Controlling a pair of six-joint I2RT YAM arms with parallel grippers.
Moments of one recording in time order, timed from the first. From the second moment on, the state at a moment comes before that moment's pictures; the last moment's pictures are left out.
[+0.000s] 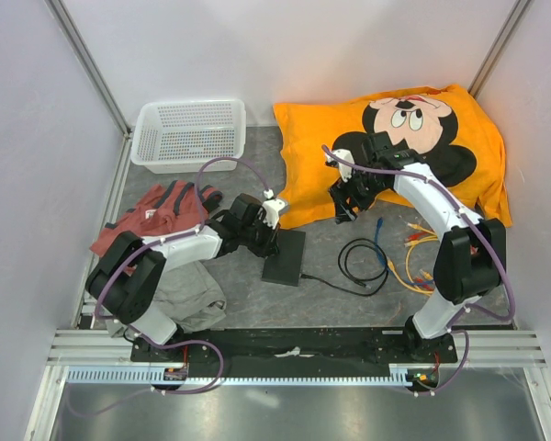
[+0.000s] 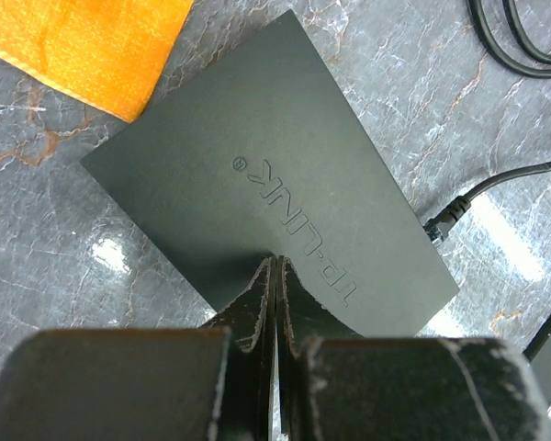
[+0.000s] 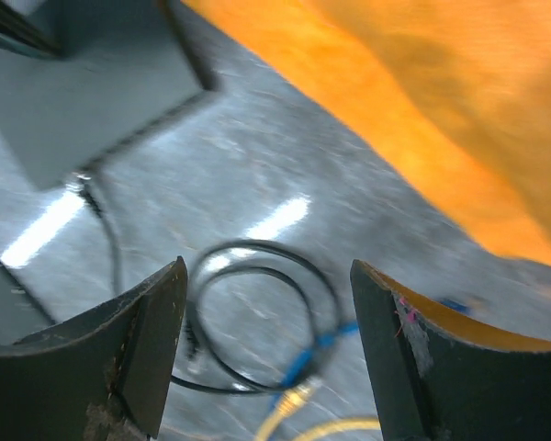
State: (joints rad) left arm -0.64 1.58 0.81 -0.06 0.34 -0.06; right arm 0.28 1.67 1.42 -0.90 -0.42 -0.50
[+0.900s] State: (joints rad) left arm -0.80 1.42 0.76 -0.59 0.53 0.86; right arm 0.28 1.68 1.27 -0.87 -0.50 -0.33
